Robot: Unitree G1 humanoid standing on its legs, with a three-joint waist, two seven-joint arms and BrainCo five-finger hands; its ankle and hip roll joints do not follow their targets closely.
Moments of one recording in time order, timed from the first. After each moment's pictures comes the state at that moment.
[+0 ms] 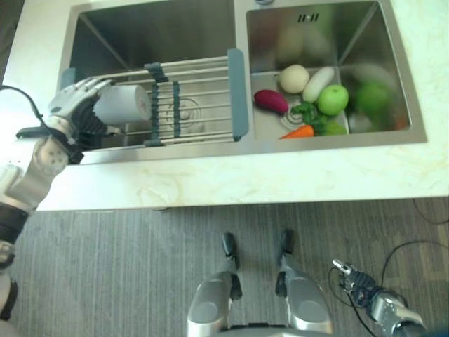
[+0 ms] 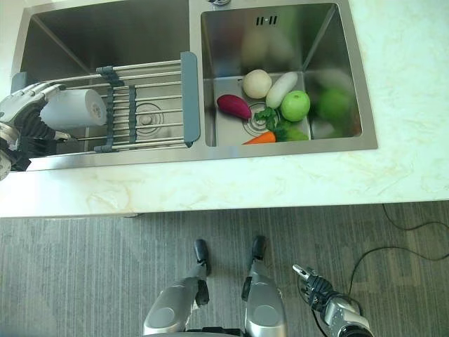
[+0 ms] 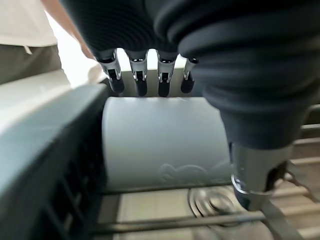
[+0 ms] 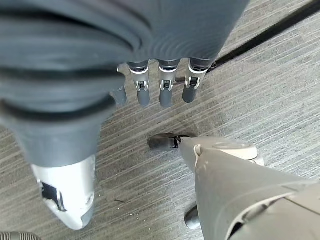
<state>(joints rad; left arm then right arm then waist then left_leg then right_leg) -0.60 1.25 -0.33 0.41 0.28 -0.07 0.10 -0.08 -0.43 0.08 0.99 0.65 0.11 0.19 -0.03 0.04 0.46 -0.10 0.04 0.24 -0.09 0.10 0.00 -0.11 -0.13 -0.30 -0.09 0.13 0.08</state>
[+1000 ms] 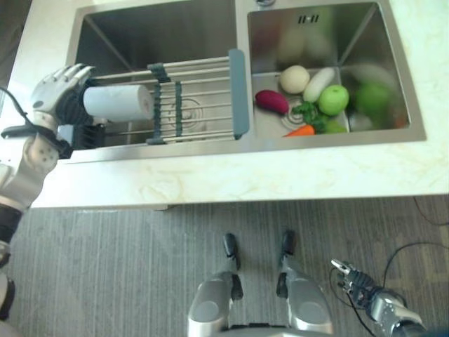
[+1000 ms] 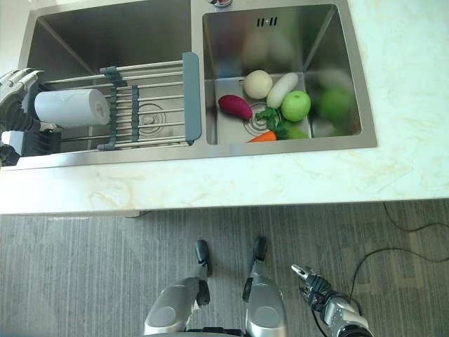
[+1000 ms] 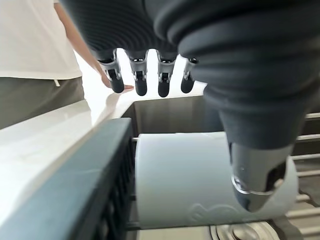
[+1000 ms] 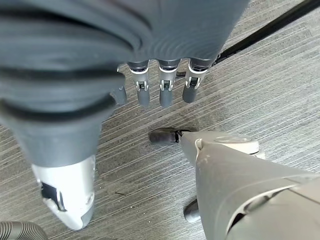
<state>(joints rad) -0.60 1.26 -0.31 0.42 0.30 -0.05 0.15 -0.09 -0.43 0.09 1.02 0.65 0.09 0.21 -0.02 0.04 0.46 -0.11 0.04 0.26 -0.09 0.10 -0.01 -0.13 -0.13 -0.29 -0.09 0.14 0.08</state>
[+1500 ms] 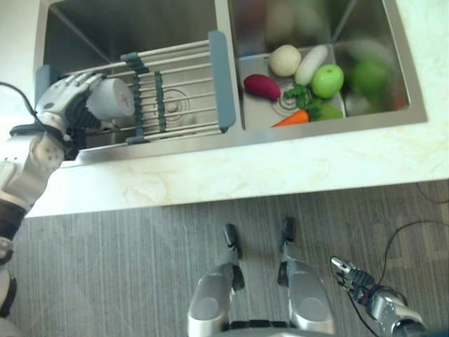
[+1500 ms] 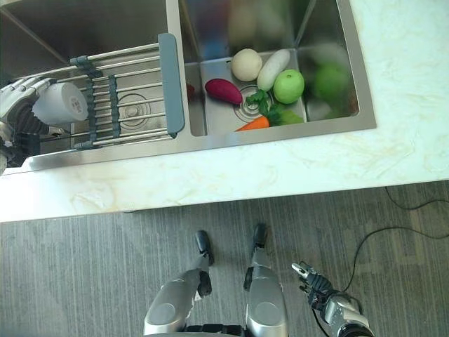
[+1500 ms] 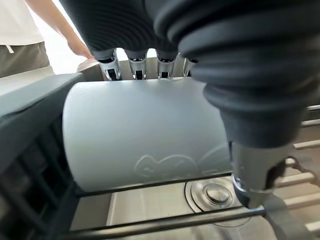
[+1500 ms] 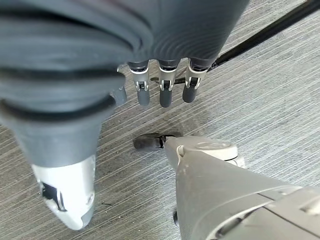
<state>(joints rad) -0.66 1.26 -0.39 0.43 0.30 -0.06 0.08 -0.10 -0.43 0.09 1.01 0.65 0.09 0.21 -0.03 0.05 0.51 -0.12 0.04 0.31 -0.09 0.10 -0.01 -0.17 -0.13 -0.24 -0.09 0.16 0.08</state>
